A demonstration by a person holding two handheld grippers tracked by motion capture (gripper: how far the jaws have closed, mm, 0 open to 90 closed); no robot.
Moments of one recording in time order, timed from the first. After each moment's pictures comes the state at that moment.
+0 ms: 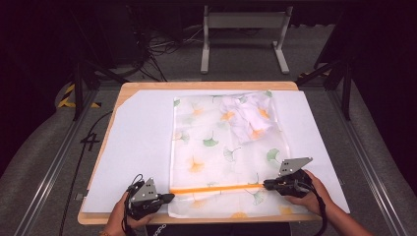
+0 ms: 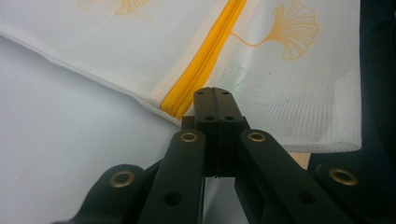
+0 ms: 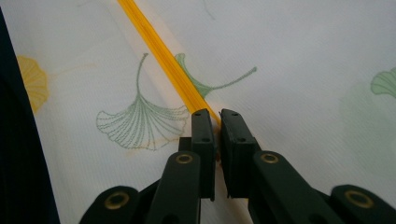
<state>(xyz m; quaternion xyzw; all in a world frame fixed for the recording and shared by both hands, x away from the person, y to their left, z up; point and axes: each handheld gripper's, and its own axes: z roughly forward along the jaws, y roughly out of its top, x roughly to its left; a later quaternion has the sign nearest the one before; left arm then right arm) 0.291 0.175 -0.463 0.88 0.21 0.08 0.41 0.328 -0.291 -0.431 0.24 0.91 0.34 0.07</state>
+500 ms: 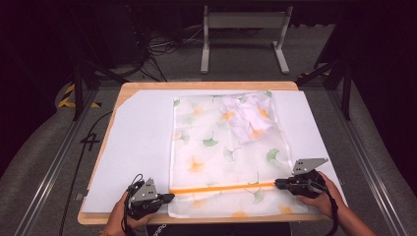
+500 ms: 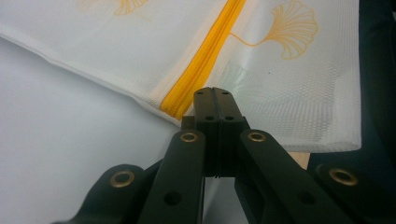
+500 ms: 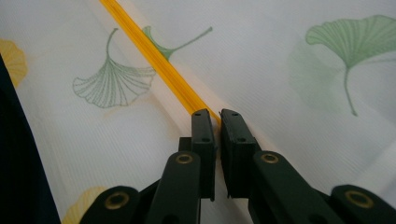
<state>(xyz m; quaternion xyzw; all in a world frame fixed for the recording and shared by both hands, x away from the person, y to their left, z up) 0.291 0.175 -0.463 0.89 0.20 0.07 0.41 0.323 -0.325 -0.430 0.28 0.89 0.34 0.08</state>
